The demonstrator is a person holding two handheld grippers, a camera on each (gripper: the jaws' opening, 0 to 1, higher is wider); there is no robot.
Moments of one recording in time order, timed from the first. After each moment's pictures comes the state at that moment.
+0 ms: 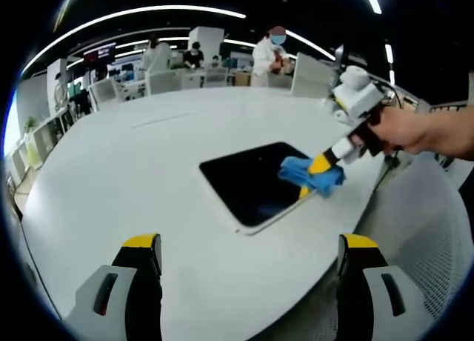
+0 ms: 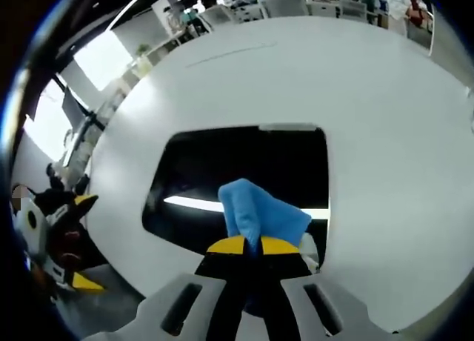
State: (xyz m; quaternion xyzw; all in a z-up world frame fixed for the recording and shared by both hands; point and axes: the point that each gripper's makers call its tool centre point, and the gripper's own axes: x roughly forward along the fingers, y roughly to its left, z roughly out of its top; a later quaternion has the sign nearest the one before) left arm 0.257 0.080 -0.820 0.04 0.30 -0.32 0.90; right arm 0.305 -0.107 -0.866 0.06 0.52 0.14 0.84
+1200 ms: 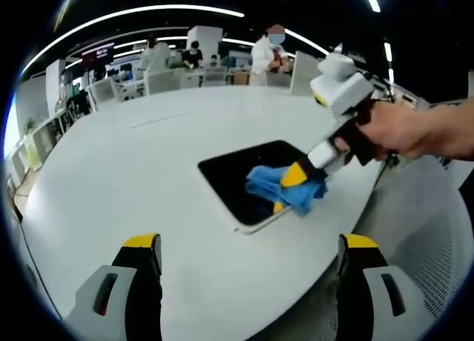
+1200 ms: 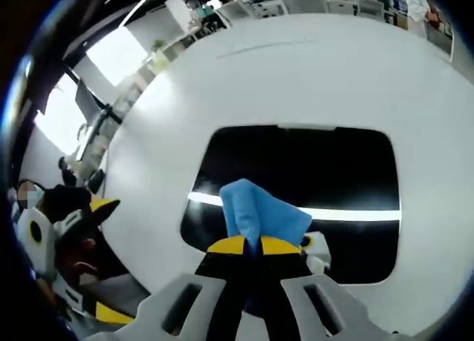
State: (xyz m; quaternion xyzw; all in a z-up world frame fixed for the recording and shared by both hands) left arm 0.255 0.079 -0.821 0.04 0.31 -0.32 0.89; right arm 0.305 -0.035 -0.866 0.07 0.52 0.19 0.83
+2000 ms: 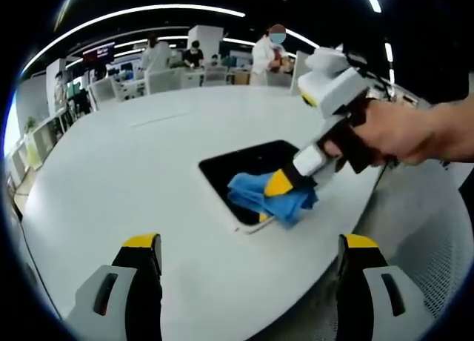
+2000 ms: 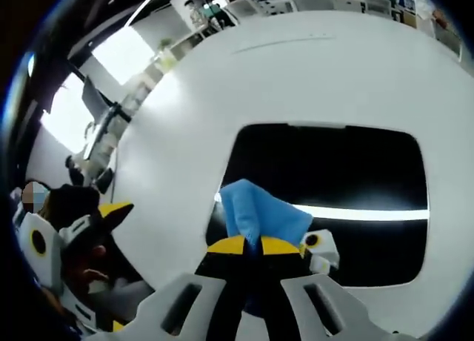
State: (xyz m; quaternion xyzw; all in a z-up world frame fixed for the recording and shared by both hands) left arm 0.256 0.080 -0.822 0.04 0.31 -0.32 0.89; right arm 0.308 0.001 -0.868 0.08 0.52 0.21 0.82
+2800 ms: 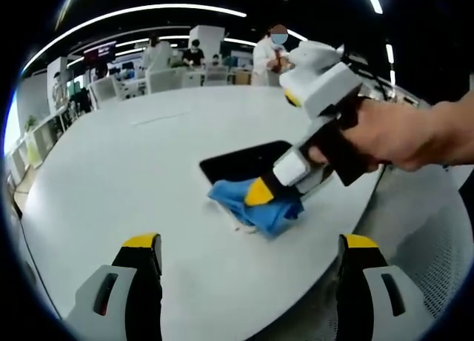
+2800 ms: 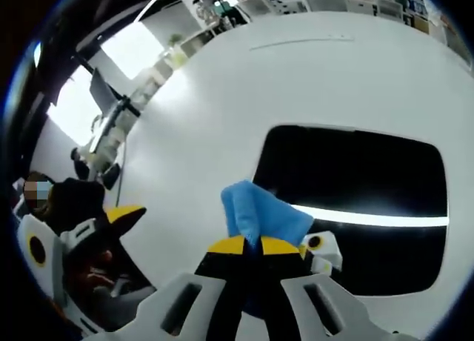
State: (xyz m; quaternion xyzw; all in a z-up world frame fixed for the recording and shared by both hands) left arm 0.256 0.081 -0.822 0.04 0.31 -0.32 0.89; right arm 0.311 0.031 -0.868 0.08 0.52 0.24 0.82
